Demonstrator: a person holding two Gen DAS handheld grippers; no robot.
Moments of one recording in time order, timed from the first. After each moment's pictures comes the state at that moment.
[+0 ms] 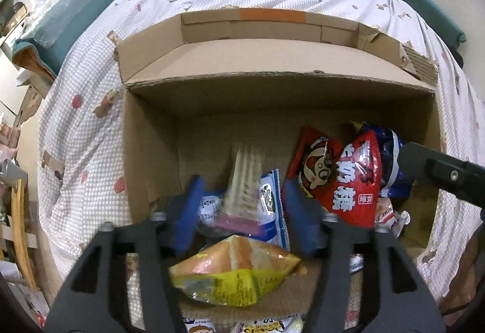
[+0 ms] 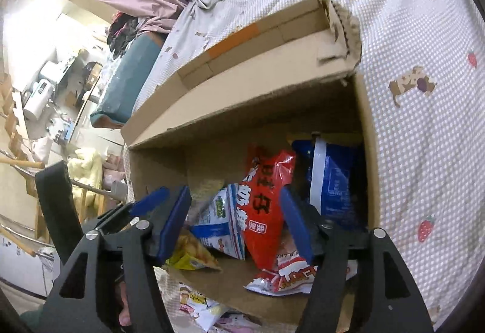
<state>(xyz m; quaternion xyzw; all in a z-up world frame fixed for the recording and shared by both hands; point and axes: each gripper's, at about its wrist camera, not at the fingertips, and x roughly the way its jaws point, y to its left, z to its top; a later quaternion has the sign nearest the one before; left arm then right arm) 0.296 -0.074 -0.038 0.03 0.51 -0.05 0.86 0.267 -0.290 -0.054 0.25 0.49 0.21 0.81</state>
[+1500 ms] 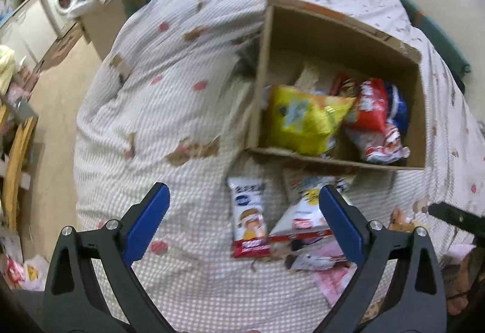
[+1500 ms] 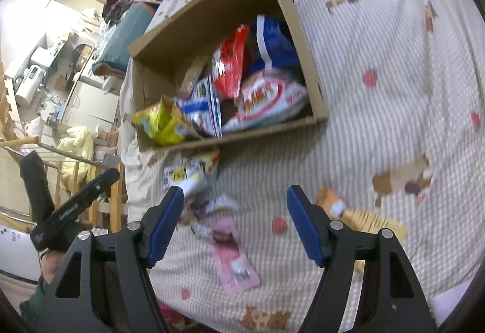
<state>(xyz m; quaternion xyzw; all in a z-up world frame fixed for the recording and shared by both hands) 0.144 0.028 -0.033 -0.07 0.51 0.01 0.86 0.100 -0.317 -0.077 0.23 0.54 0.19 0.78</state>
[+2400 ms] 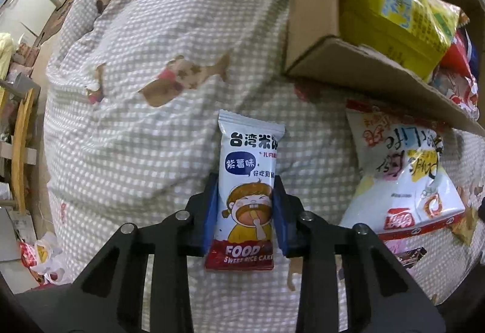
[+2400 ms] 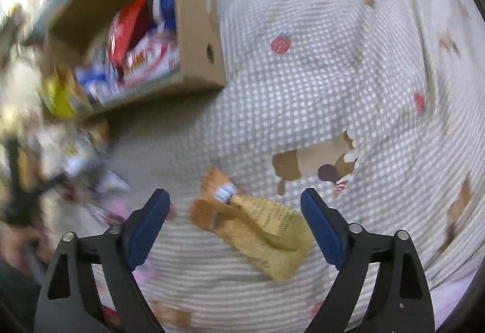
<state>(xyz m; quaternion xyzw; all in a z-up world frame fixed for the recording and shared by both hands) 0.169 0.032 -0.148 -0.04 0.62 0.04 0.78 0.106 -0.334 -0.120 0.05 0.62 0.06 0.78</state>
